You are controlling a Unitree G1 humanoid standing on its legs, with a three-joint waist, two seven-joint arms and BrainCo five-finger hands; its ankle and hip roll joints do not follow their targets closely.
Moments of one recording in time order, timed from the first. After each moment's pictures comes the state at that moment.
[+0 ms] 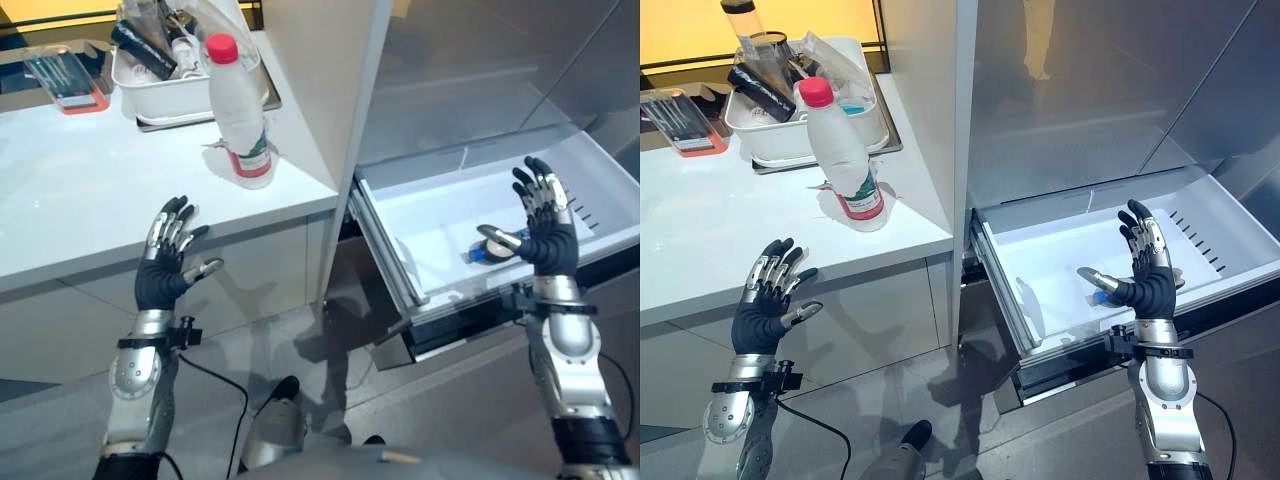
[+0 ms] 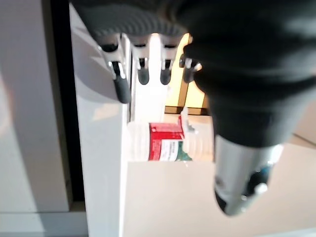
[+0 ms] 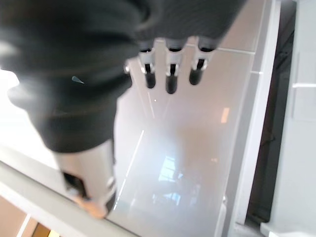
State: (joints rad) left arm 0.17 0.37 0.09 -0.06 -0.43 -0.50 -0.09; right arm 0.04 -0.40 -0.15 -0.08 0.24 -0.46 -0.04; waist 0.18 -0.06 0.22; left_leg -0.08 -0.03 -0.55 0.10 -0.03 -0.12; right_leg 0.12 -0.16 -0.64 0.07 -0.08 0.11
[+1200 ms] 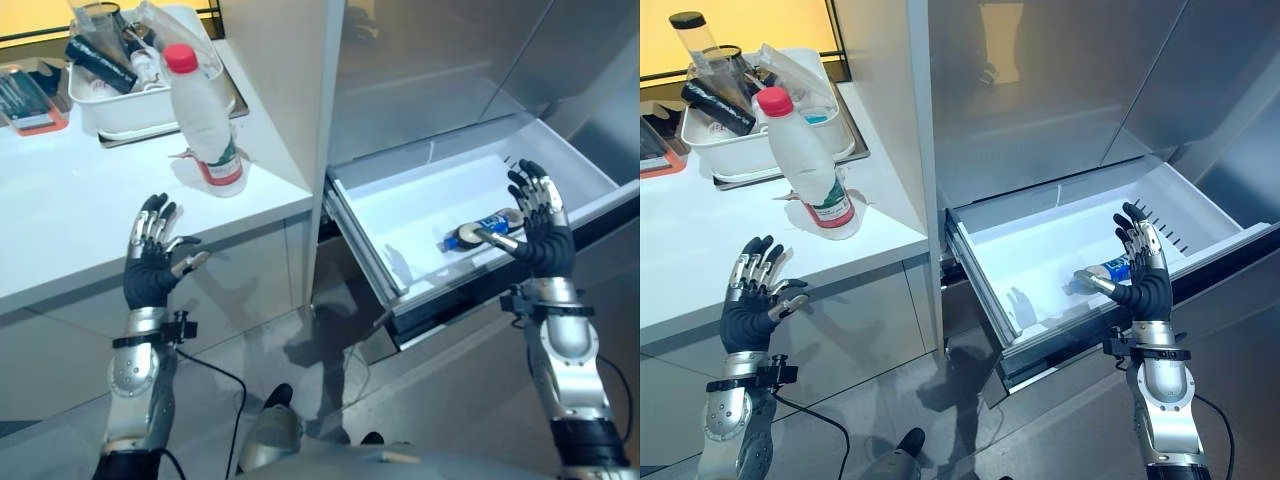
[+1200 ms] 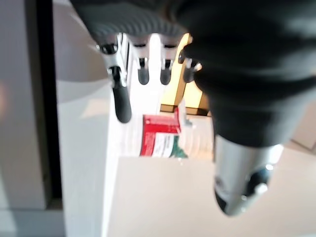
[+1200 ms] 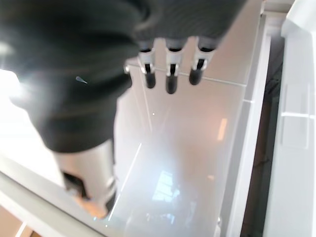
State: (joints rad) left arm 0.15 0.36 0.15 -0.05 -0.44 -0.50 0.03; right arm 0.04 -0.40 -0.14 -0.08 0.24 -0.46 -0.03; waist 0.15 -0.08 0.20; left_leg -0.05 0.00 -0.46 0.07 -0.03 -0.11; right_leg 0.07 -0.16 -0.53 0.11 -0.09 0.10
